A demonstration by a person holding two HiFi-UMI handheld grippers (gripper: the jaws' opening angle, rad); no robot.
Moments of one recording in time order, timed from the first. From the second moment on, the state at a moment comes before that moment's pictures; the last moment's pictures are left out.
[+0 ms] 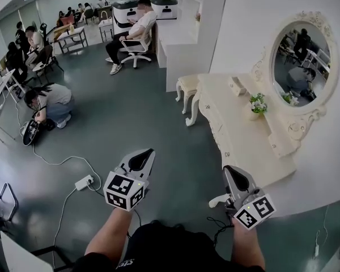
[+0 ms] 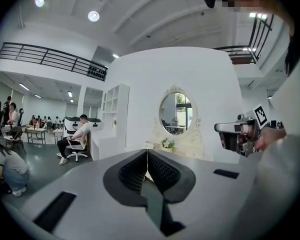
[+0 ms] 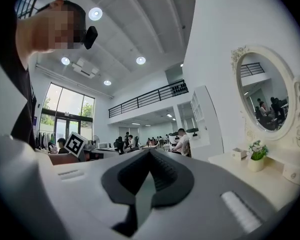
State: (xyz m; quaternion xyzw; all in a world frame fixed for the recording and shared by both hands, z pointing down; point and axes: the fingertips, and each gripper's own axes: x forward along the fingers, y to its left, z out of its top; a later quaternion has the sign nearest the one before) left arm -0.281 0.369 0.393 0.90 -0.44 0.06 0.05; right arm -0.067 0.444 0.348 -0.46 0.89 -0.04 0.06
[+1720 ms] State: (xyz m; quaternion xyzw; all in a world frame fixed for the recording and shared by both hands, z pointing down) left arm -0.259 0.059 0.394 0.94 -0.34 0.06 0.06; right arm -0.065 0.146 0.358 -0.51 0.85 -0.09 0.04
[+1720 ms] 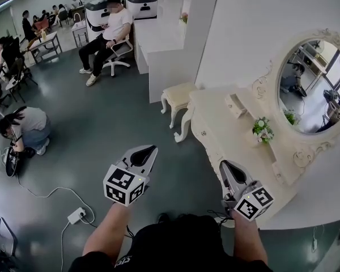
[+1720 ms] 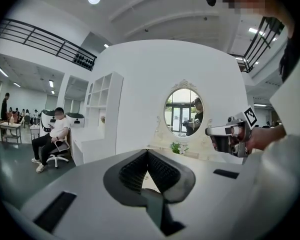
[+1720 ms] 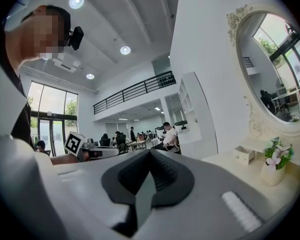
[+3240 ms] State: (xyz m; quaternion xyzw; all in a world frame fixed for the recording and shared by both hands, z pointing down) left arm -0.025 -0.242 0.426 0.94 -0.28 0.15 0.09; right arm 0.130 -0.167 0.404 -0.54 0.82 -0.17 0.09
